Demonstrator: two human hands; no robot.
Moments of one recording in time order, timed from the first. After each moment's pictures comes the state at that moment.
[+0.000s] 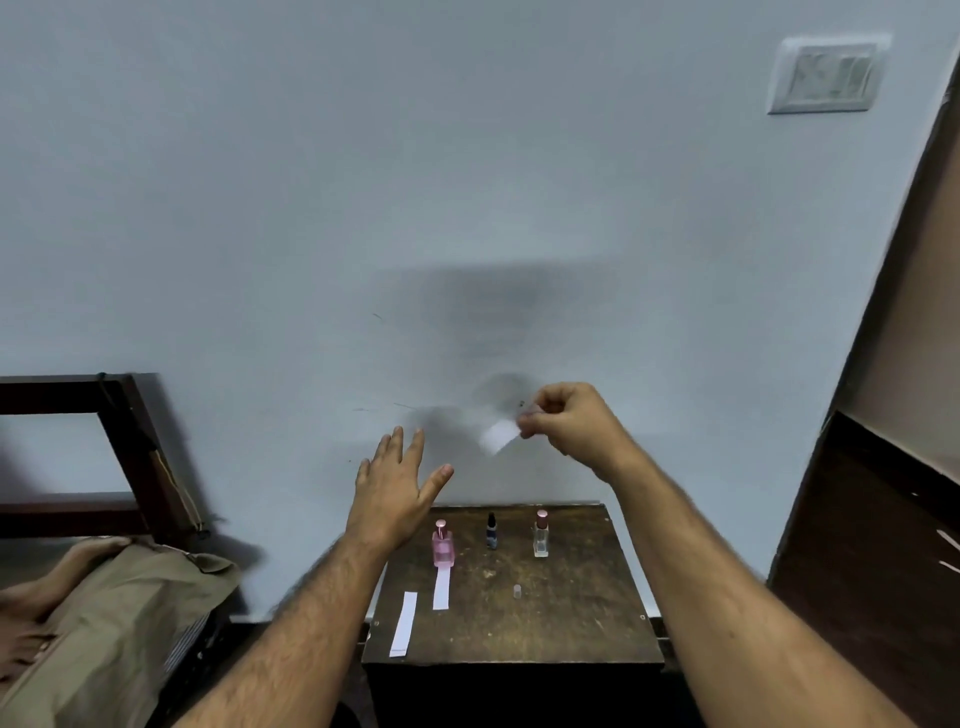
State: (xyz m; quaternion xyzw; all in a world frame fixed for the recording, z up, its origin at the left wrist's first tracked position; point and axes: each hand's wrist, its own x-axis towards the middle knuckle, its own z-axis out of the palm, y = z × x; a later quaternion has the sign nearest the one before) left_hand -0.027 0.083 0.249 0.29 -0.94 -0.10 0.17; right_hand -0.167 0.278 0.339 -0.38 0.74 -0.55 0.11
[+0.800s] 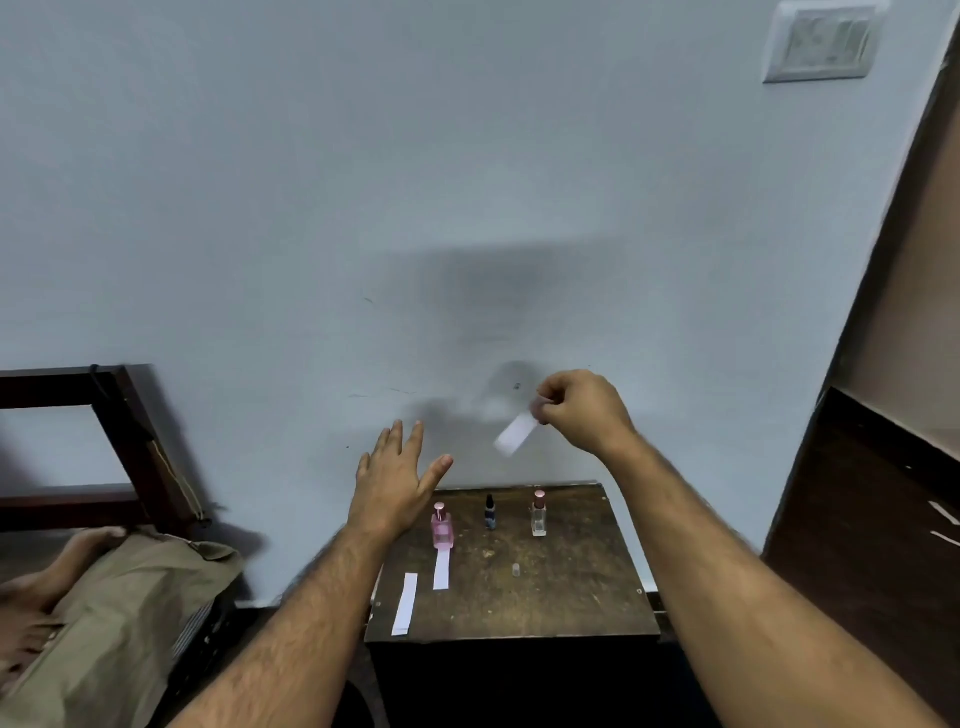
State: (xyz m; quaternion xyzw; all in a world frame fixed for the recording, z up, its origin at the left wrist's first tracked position) left_hand -0.027 0.086 0.241 0.29 -0.94 -0.11 0.16; right_hand -0.178 0.284 0.331 -0.35 0.80 -0.48 0.05
